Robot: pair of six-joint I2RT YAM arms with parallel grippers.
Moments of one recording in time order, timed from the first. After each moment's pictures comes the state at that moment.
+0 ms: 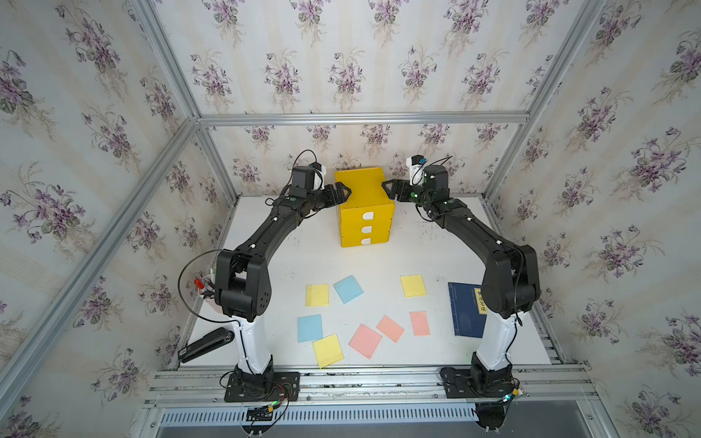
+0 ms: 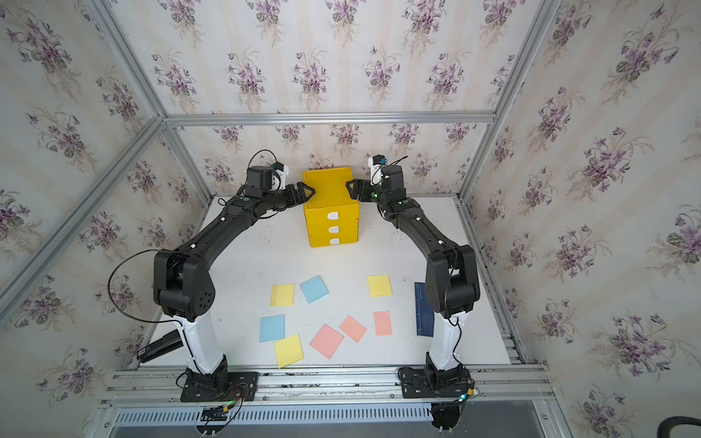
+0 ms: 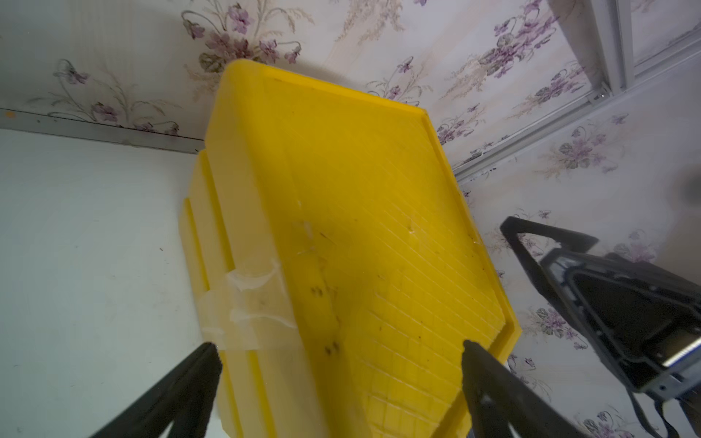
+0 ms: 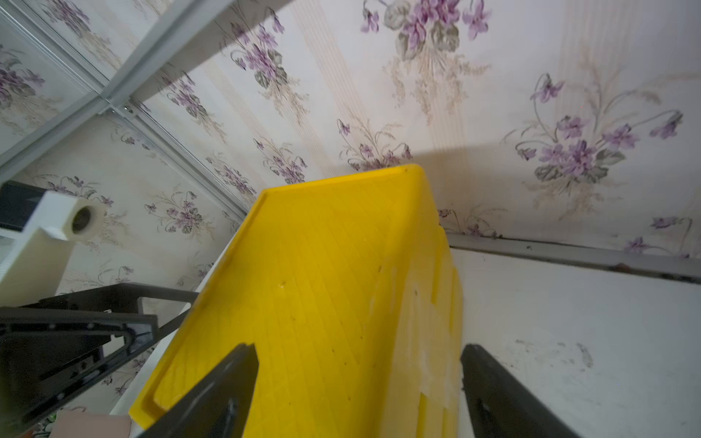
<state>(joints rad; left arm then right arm) -0.25 1.94 1.73 -0.32 0.41 -0.52 0.32 1.96 1.67 -0.09 -0.35 0.35</state>
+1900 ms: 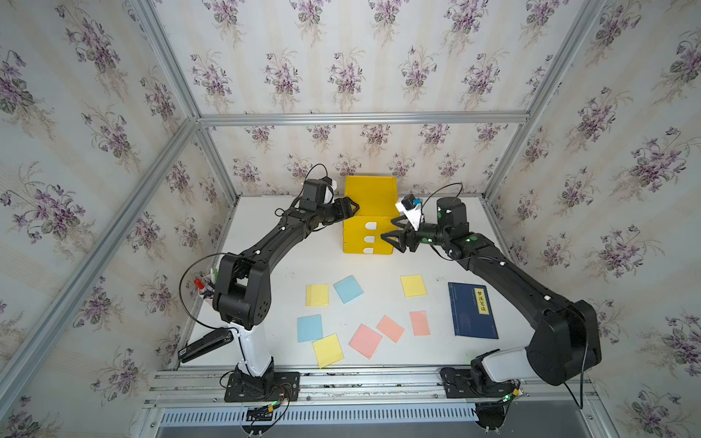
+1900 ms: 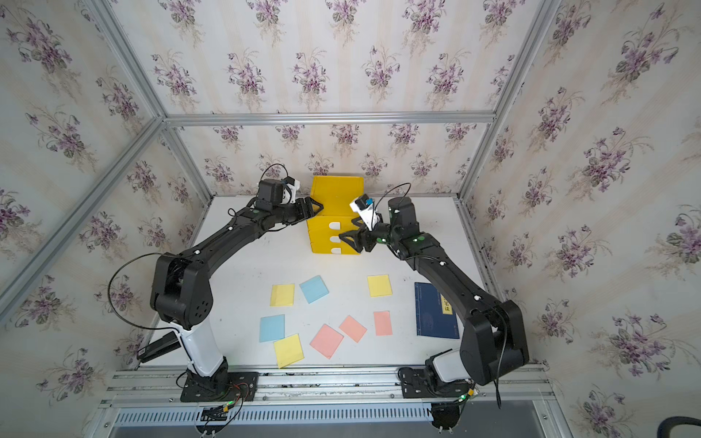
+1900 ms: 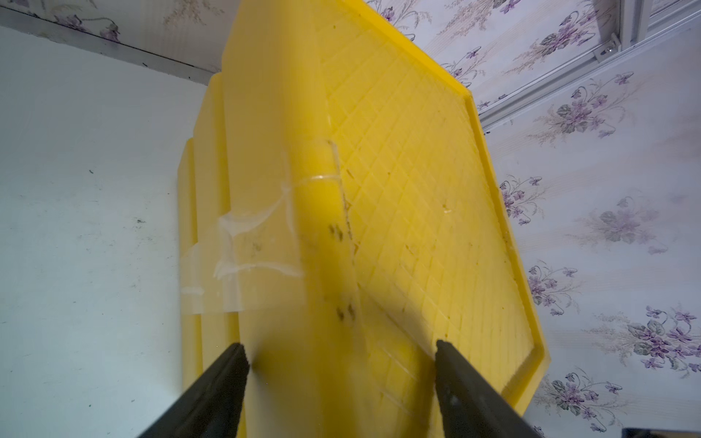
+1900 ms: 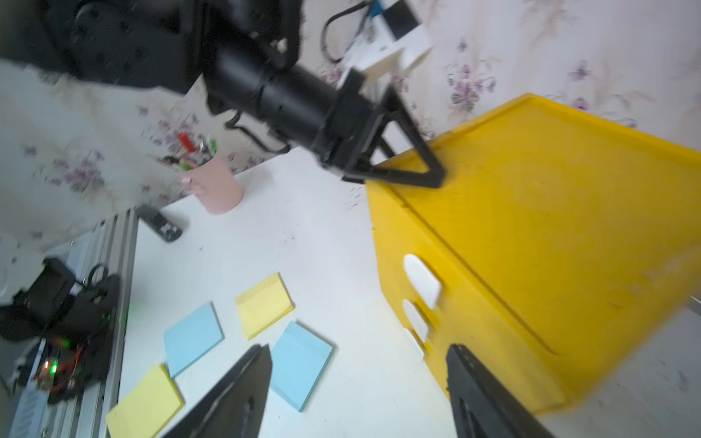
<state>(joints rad) -0.33 1.88 1.55 -0.27 0.40 -0.59 0.40 1.46 1.14 -0.17 -0.73 -0.26</state>
